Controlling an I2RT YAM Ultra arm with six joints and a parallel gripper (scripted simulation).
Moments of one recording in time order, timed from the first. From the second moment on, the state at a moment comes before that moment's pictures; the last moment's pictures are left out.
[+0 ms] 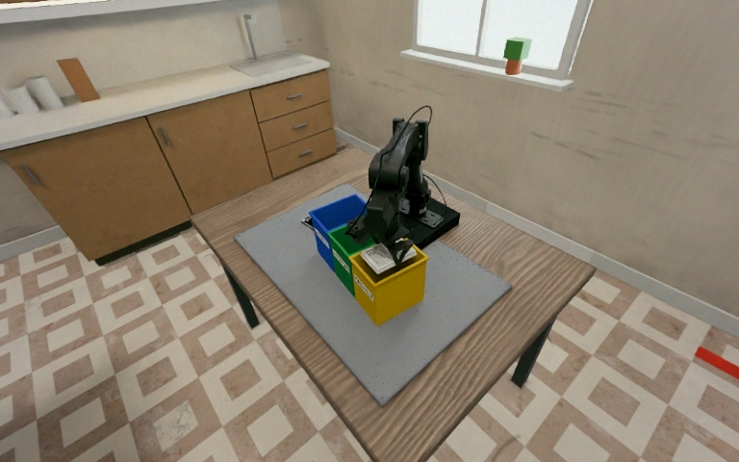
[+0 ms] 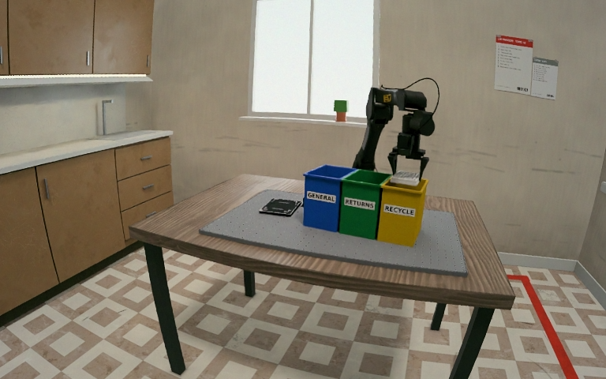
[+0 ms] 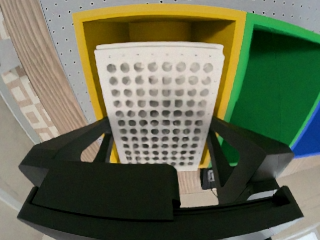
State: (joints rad) arm 0.43 2.01 2.06 -1.56 -0.01 0.68
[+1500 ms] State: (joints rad) arm 0.43 2.02 2.04 -1.56 -0.01 0.68
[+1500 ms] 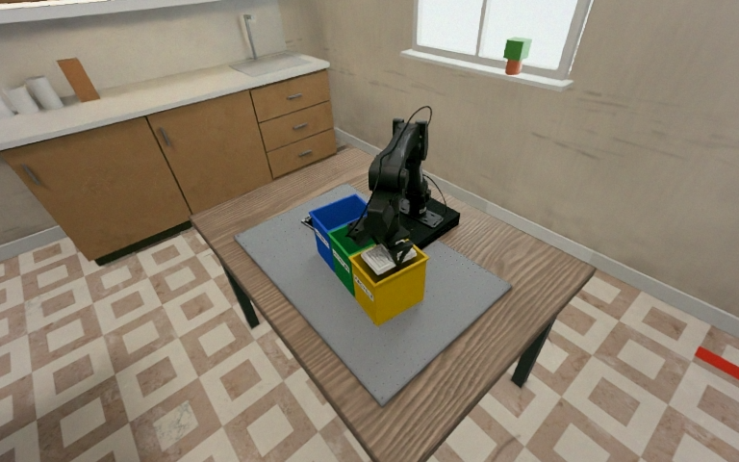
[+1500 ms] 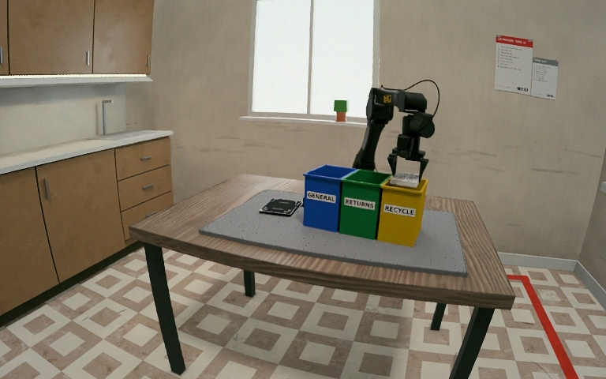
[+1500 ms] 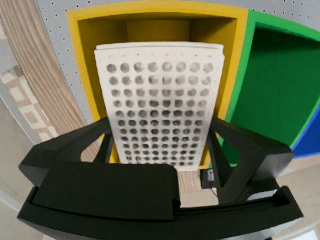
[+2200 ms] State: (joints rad) arm 0.43 2.01 1.98 -1.51 -0.01 0.68
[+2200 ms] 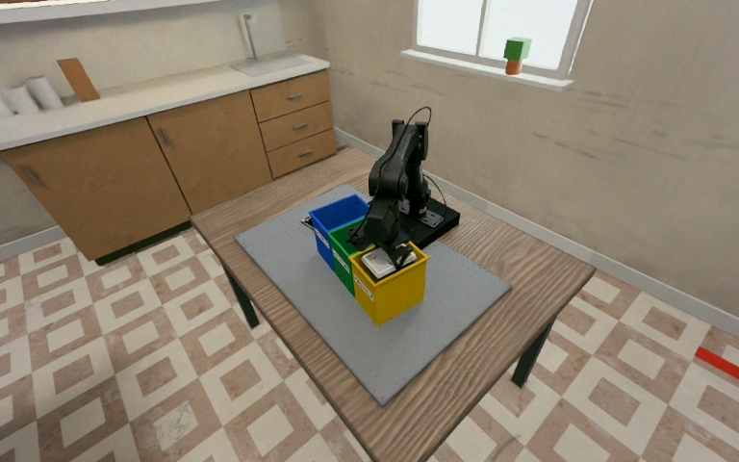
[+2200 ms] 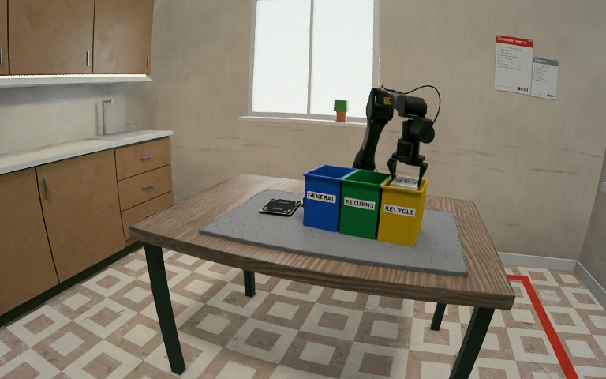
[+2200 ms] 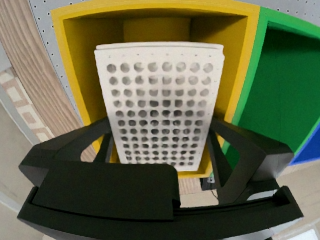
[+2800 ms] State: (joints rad) arm 0.43 2.01 1.93 -1.46 -0.01 0.68
